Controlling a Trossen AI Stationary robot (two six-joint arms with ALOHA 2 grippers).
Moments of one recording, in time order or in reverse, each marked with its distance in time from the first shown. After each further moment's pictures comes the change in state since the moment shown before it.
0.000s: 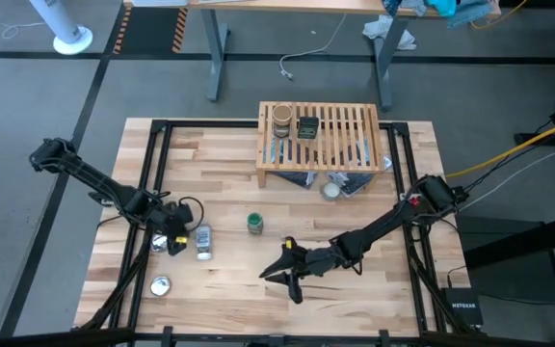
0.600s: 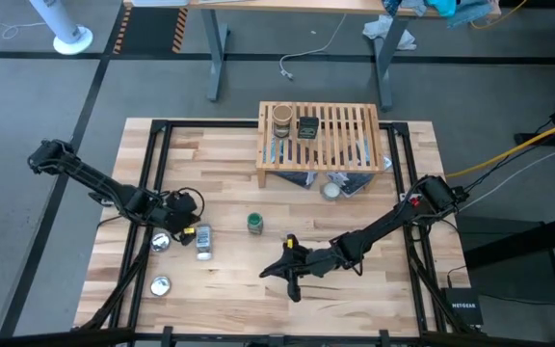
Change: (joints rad) left arm 0.035 0.001 0.000 0.093 -0.297 0.027; right arm 0.008 0.000 0.000 -0.005 0.070 -0.010
